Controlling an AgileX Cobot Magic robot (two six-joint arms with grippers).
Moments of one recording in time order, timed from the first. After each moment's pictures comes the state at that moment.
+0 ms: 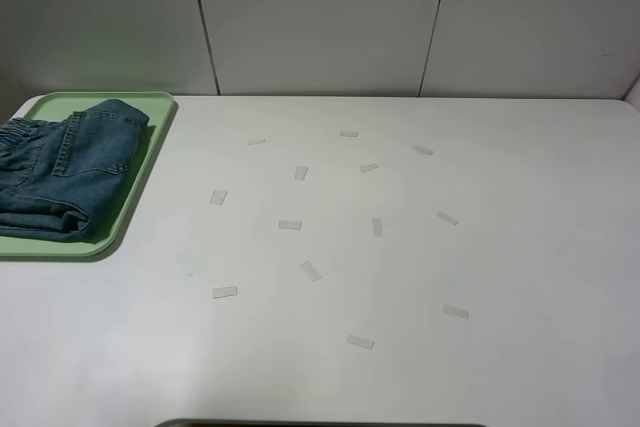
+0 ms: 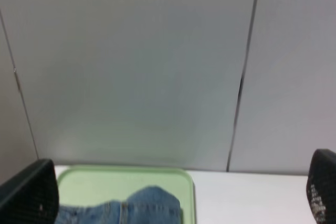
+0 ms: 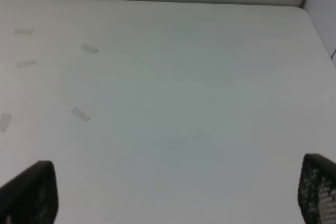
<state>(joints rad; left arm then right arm) -0.06 0.54 -0.61 0.32 0.18 -0.34 0.01 -0.01 -0.50 -0.02 1.02 -0.08</state>
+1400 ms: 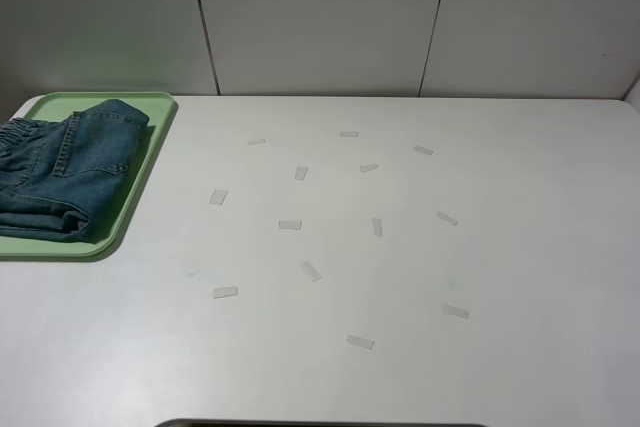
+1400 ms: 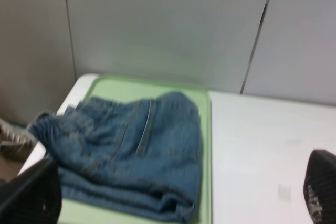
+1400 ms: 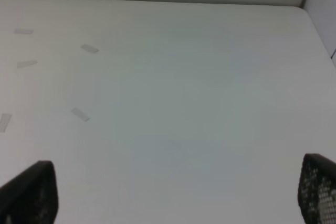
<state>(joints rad) -0.06 -0.01 -0.57 0.22 0.79 -0.26 0.01 -0.01 -0.50 -0.02 1.02 -0.08</state>
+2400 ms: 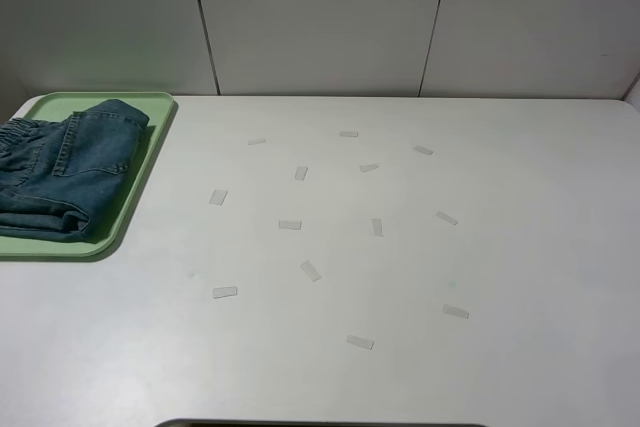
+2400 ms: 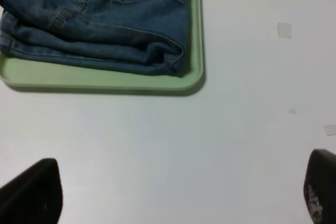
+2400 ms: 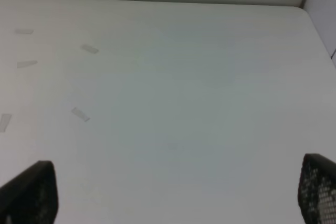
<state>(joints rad) -0.06 -0.01 -0.48 0.09 1.06 -0.12 0.01 -0.01 -0.50 -0.02 1.02 -0.08</state>
